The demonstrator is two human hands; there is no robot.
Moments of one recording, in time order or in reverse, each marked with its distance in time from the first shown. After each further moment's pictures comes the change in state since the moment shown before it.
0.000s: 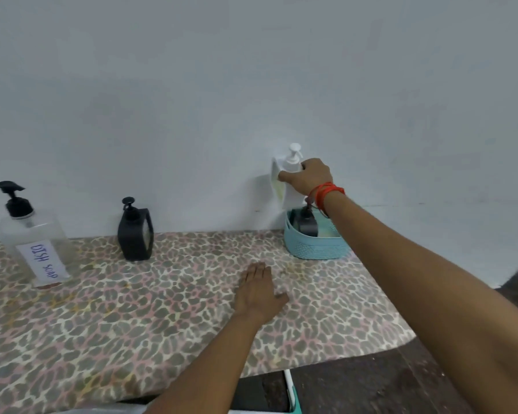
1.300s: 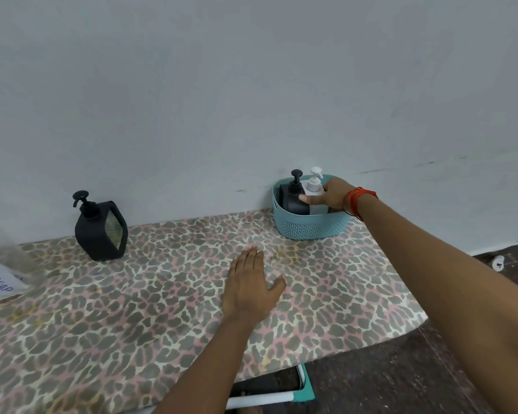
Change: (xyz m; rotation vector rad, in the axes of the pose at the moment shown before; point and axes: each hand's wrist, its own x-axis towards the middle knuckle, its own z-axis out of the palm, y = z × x) left_hand 0.010 -0.001 0.032 0.045 0.212 0.020; right_hand 0.042 0.179 0.011 -0.140 -0.395 0.142
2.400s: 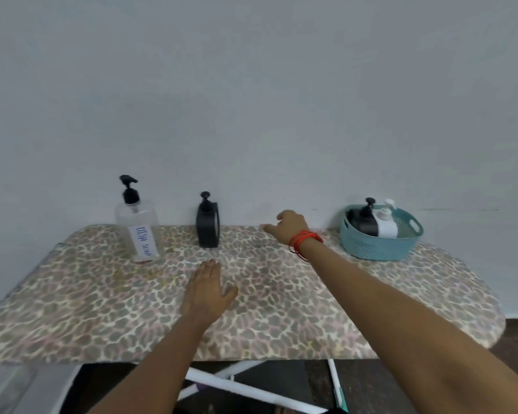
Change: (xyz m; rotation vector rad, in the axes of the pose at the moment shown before) left_hand -0.102 -0.207 -0.127 -0.013 0.057 -0.293; right_hand -0.104 -0.235 0.175 0.017 0.054 -0.229
